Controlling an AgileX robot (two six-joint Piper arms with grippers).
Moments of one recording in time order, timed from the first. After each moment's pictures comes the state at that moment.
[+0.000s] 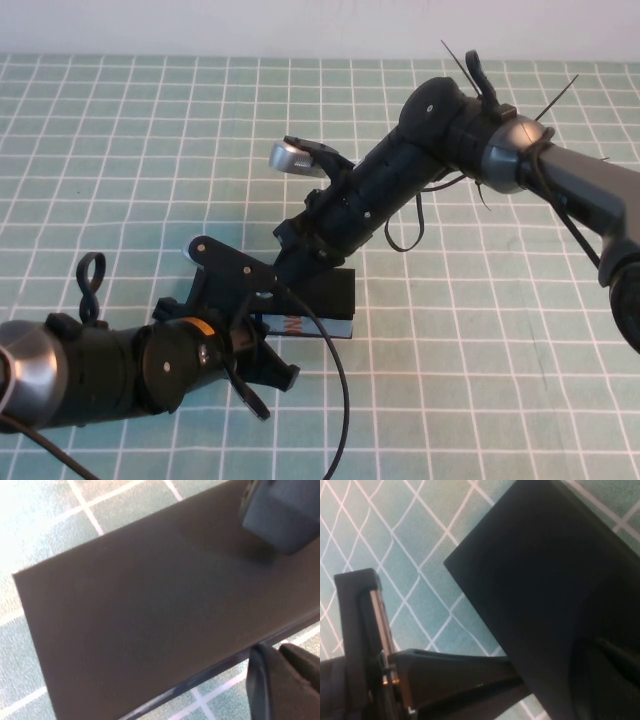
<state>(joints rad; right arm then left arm) 0.48 2.31 -1.95 0.86 1.21 -0.54 -0.70 1.71 -0.69 -0.65 -0.18 0.59</state>
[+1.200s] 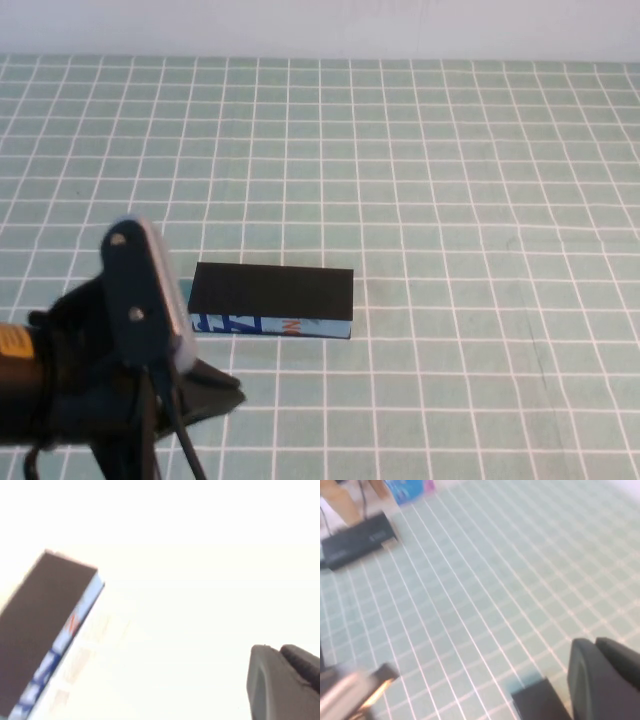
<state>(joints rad) 0.38 1.70 -2.09 0.83 1.25 -0.64 -0.60 0.99 -0.74 -0.59 0.77 0.99</state>
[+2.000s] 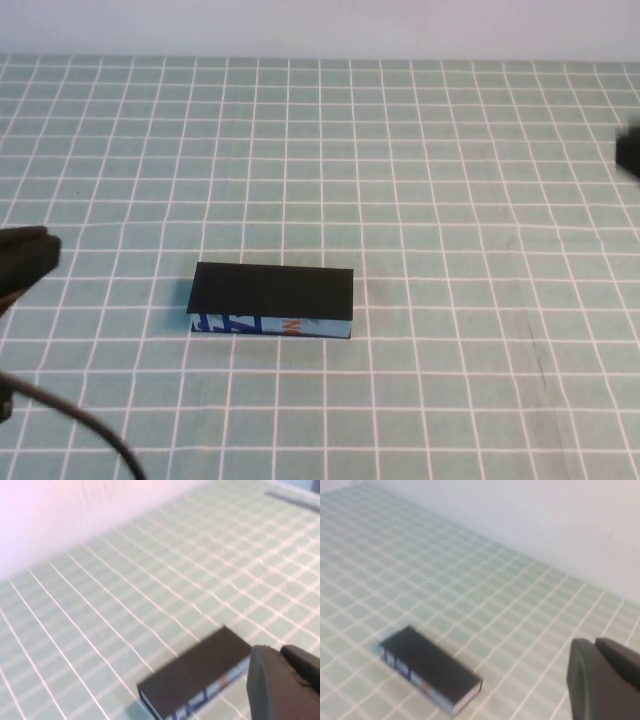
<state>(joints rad) 0.38 0.79 -0.94 0.53 0.54 -0.64 -0.04 0.64 -0.74 -0.83 0.81 1.02</state>
